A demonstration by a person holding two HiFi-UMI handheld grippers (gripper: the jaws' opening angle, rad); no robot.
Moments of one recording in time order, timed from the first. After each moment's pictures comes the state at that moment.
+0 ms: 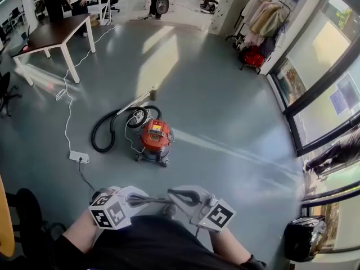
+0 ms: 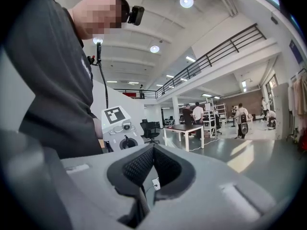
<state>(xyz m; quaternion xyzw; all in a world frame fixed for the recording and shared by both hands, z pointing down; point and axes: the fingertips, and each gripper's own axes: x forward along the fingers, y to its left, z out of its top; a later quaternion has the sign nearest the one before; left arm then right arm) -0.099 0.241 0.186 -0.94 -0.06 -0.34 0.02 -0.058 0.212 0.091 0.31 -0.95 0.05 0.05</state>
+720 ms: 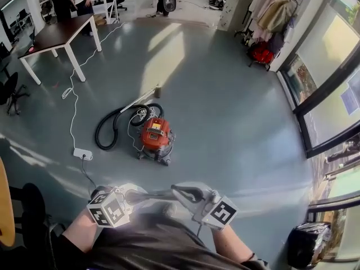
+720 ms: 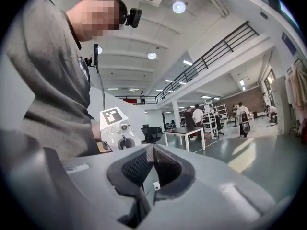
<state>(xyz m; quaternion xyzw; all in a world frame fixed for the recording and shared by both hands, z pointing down) -0.031 0.231 0.189 -0.93 -0.03 -0.36 0.02 0.028 0.203 0.100 0.30 -0.95 0.07 0.01</state>
